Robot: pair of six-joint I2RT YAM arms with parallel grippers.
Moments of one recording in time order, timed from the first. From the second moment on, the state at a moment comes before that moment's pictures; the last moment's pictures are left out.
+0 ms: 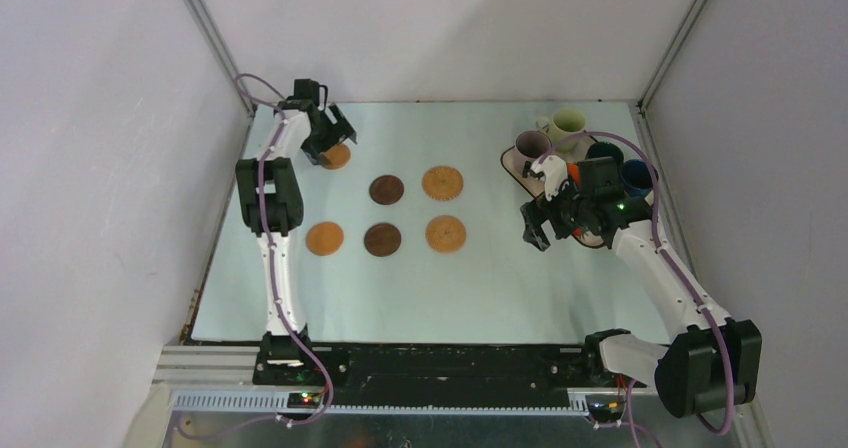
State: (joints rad) left arm 0.02 2.43 2.14 -0.77 0.11 -0.60; right arm 0.19 1.16 0.93 -0.65 -0.40 -0.37
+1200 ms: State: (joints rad) left arm 0.05 2.39 2.07 -1.08 -0.04 -0.28; right arm 0.19 1.14 0.93 -0.65 -0.40 -0.37
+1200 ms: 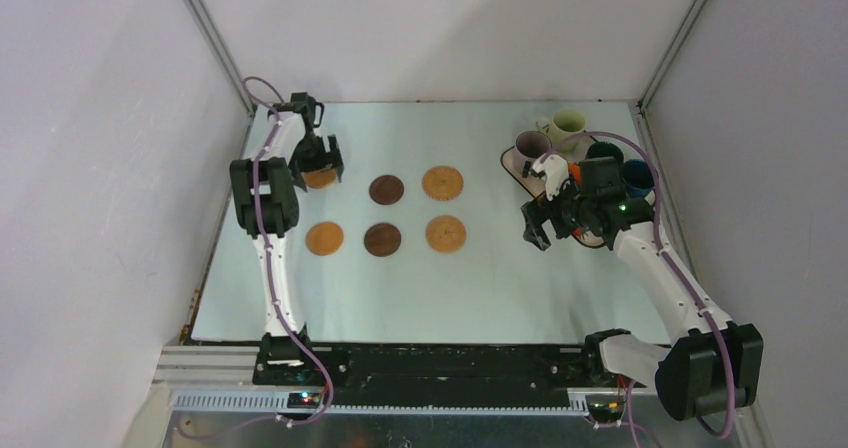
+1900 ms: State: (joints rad) left arm 0.05 2.42 2.24 -1.04 -0.04 -0.23; right arm 0.19 1.14 0.93 -0.65 -0.40 -0.37
